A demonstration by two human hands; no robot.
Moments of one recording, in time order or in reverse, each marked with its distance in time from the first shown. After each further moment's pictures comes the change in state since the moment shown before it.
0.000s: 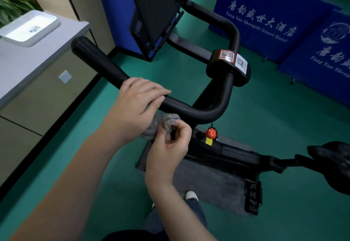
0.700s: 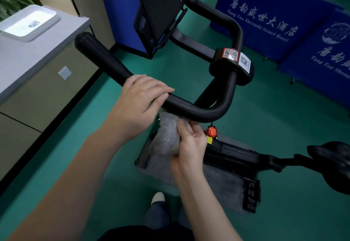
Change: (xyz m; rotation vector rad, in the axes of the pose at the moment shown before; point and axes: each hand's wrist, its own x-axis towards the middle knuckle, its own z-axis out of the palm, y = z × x) left_hand -0.001 -0.001 -0.001 -0.034 0.010 0.002; right_hand 0.036 -0.012 -0.025 0.444 -0.134 0.506
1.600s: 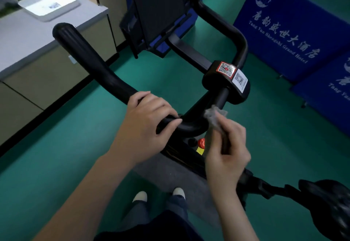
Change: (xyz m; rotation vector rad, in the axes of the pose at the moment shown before) left_hand 0.007 0.064 0.045 0.025 0.086 -0.190; right_hand 0.053 -0.101 -0.065 -0.953 -0.250 -1.071
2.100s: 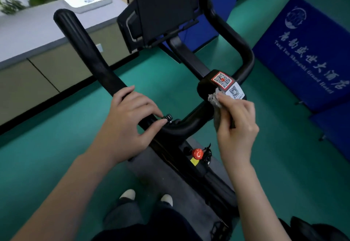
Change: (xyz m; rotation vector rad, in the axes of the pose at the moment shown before) left_hand -0.002 0.023 0.016 0.049 0.133 -0.146; right_hand 0.093 0.059 -0.018 -0.136 -0.285 -0.283
